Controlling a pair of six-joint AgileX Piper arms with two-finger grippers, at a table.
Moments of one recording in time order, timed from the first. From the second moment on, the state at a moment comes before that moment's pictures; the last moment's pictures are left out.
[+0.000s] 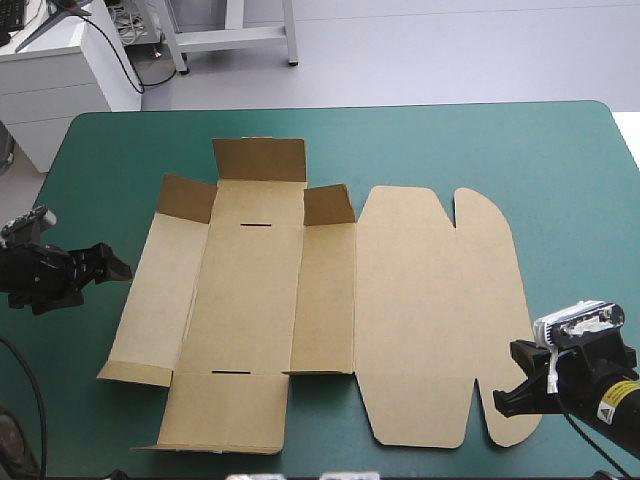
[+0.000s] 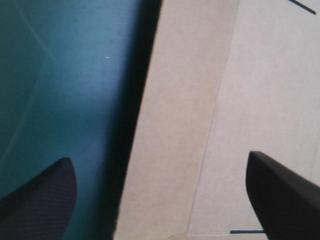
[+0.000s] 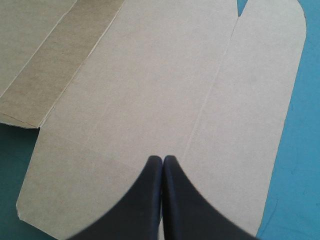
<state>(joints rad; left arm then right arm) 0.53 1.42 -1.11 -0.53 1.21 0.42 0.44 0.50 -0.75 0.01 0.97 0.11</state>
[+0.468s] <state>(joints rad) 0.50 1.53 -1.03 -0.62 1.21 0.63 0.44 0.39 -0.64 0.01 0.98 0.06</state>
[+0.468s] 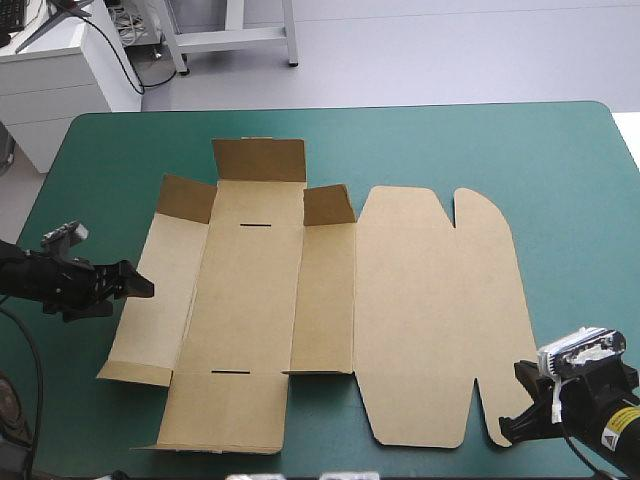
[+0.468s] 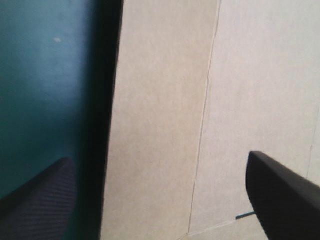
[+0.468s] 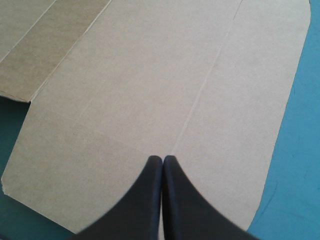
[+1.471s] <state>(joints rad) 0.34 1.46 -0.86 -0.63 1.19 0.59 0.44 0.30 -0.62 0.02 0.94 0.00</state>
